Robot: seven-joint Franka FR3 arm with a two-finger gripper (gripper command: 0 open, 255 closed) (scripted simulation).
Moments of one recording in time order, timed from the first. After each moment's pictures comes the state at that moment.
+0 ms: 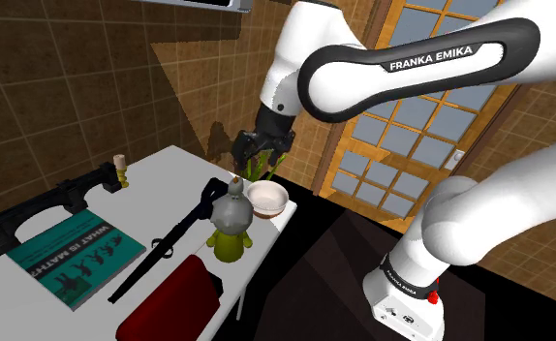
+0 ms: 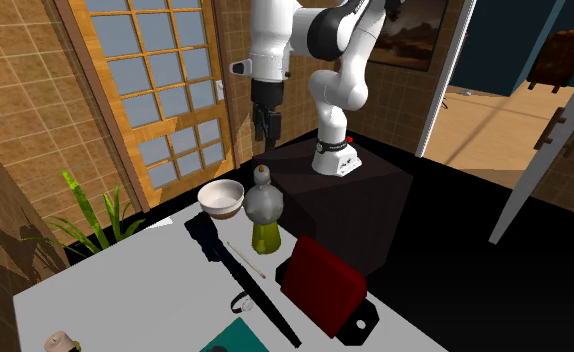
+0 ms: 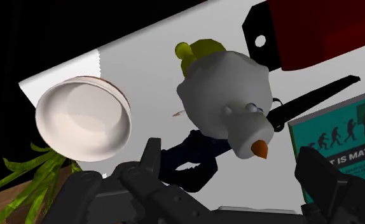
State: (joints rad) arm 0.04 -0.49 0.39 -2.50 0.23 2.20 0.48
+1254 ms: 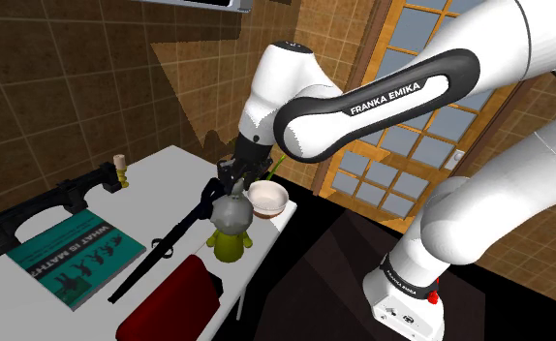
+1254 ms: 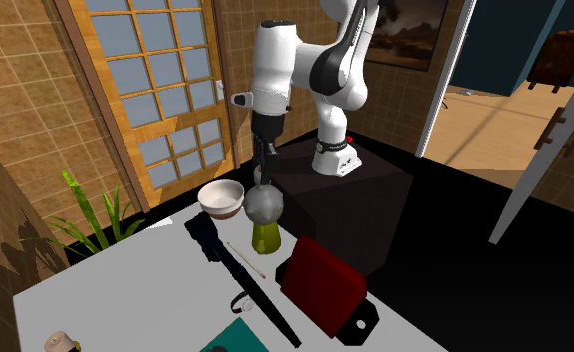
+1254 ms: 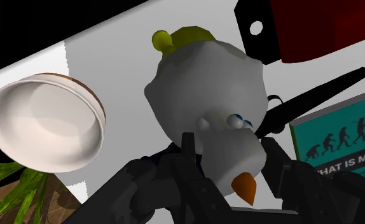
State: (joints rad) arm 0.01 -0.32 0.49 -2.52 0.18 2.43 0.59
